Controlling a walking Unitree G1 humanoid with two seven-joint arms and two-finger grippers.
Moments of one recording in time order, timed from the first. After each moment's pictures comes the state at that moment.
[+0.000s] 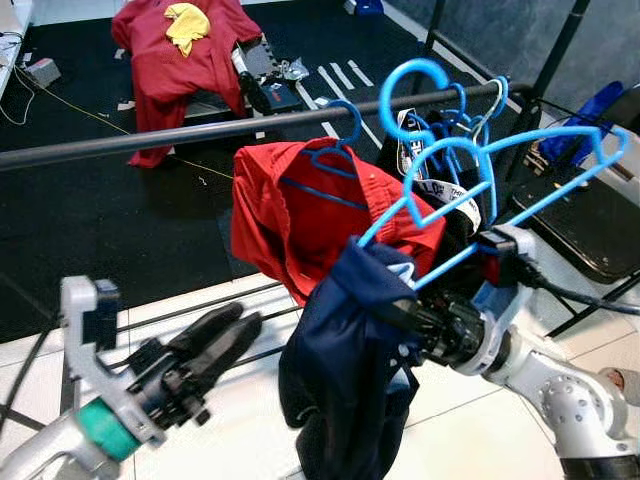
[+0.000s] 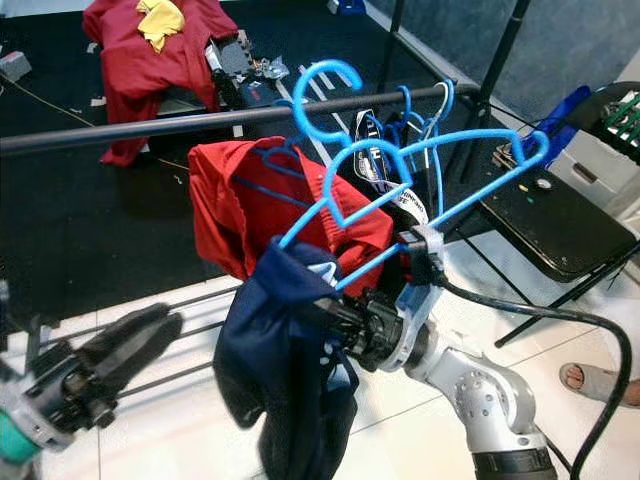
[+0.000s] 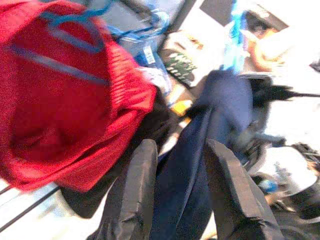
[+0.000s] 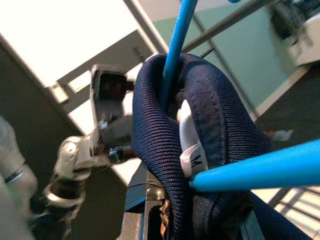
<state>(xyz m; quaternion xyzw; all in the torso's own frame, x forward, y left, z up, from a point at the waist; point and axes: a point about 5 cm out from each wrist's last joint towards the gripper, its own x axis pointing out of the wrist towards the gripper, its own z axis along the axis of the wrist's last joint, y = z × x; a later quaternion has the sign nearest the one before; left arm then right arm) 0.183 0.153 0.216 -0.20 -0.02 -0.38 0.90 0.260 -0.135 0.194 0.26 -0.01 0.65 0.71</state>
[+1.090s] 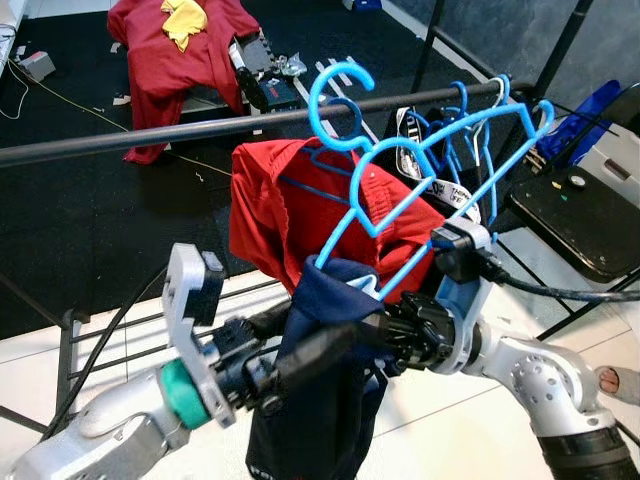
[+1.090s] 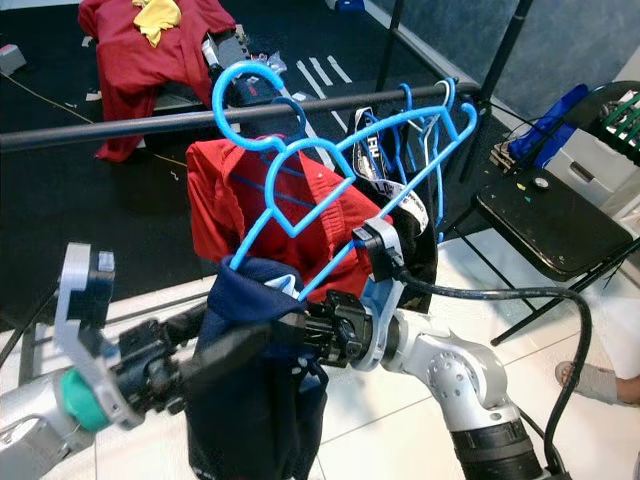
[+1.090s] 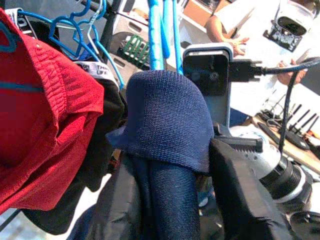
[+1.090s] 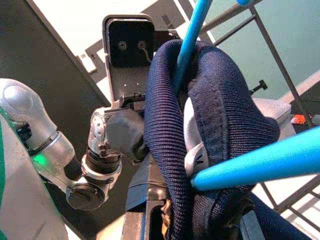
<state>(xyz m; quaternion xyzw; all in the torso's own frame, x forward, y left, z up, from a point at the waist) 0.201 0.109 0.226 -0.16 -0.02 -0.47 0.87 0.262 -0.112 0.199 0.22 0.02 0.72 0.66</state>
